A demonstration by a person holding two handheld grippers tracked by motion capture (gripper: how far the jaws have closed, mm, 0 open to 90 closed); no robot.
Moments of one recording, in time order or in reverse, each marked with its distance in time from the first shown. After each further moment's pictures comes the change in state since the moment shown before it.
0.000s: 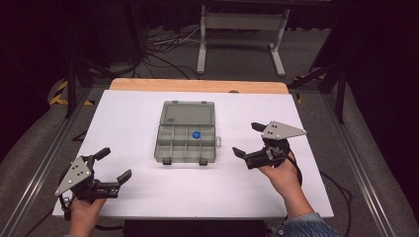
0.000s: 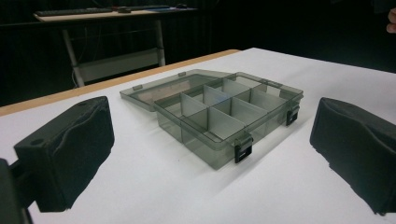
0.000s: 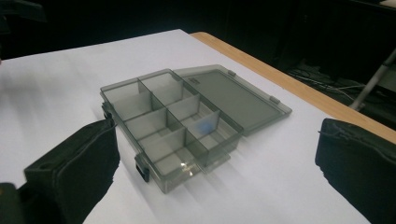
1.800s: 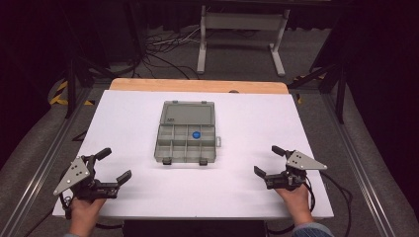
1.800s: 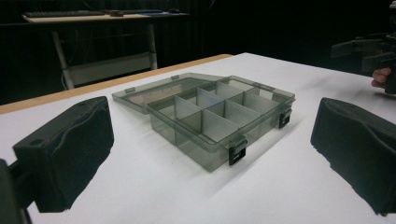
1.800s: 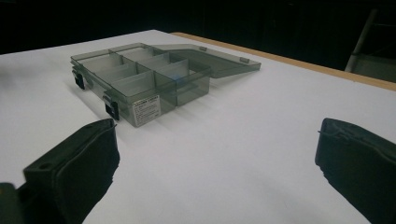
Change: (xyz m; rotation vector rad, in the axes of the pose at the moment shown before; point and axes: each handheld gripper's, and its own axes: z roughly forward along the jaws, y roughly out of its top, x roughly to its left) left arm 0.004 -0.004 0.001 -0.024 -0.037 -0.015; right arm -0.016 -0.119 -0.026 -0.136 -0.073 0.102
